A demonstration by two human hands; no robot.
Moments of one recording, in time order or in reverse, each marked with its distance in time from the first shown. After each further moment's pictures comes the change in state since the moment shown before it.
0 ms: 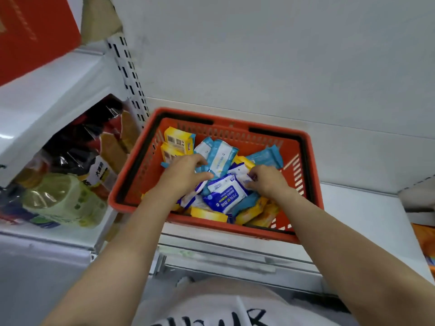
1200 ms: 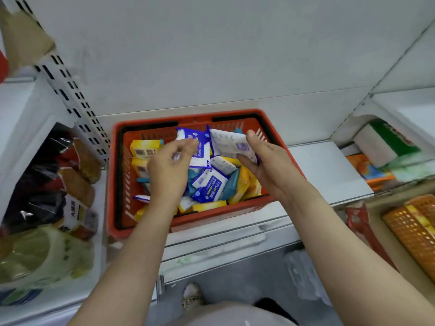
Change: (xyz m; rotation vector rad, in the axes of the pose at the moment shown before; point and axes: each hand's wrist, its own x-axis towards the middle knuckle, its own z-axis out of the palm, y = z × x) left_hand -0.022 0.010 -0.020 -0.699 0.281 0.300; right_hand -0.129 -0.077 -0.040 1.676 0.382 0.154
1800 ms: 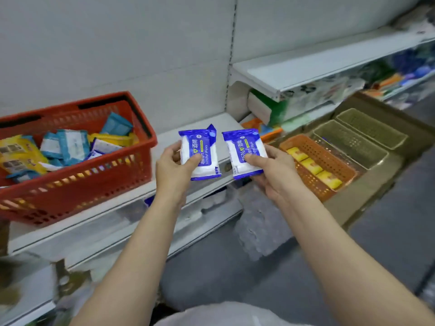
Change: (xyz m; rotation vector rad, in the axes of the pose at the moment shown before) left_hand -0.259 0.105 0.222 -0.366 -0.332 -0.205; right_hand -0.242 -0.004 -0.299 0.097 0.495 -0.109
